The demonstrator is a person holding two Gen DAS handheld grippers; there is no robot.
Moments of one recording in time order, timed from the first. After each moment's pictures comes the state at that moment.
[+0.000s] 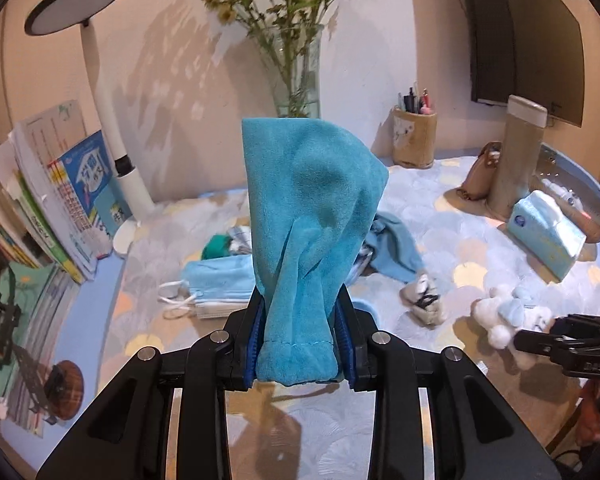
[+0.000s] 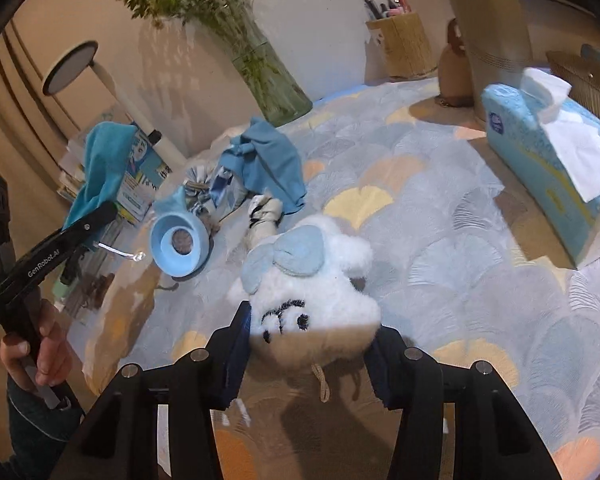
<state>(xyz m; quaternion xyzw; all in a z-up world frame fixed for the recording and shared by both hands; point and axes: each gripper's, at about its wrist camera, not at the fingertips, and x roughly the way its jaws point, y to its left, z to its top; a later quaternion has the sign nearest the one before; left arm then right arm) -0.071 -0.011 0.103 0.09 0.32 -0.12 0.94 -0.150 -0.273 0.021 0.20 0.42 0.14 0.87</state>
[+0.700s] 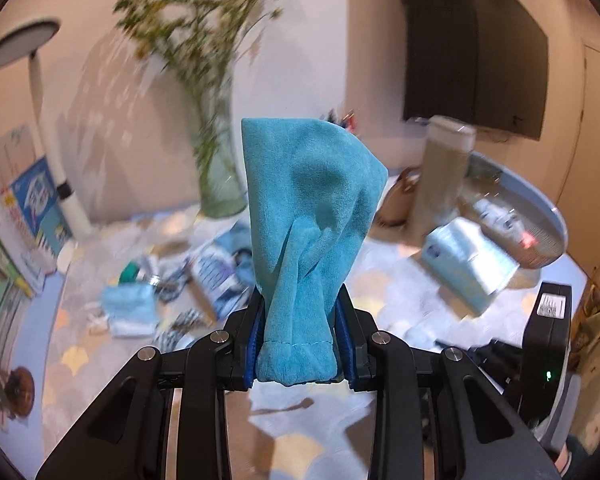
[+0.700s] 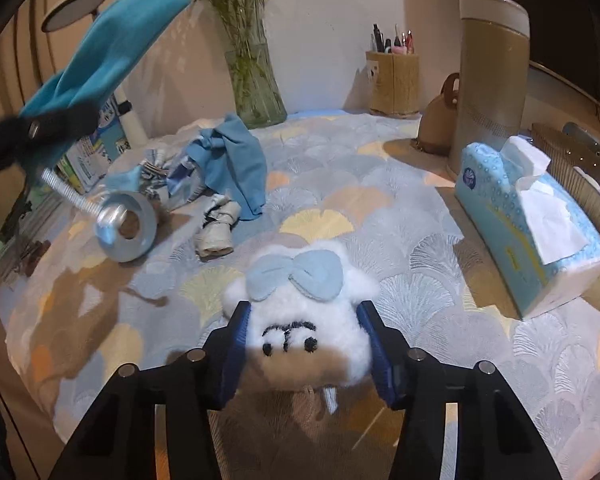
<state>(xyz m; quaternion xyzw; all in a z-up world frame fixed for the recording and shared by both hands) -0.096 -0.104 0.140 0.07 0.30 -0.19 0.93 -0.147 -0.257 0.027 0.06 0.41 0.06 0.91</state>
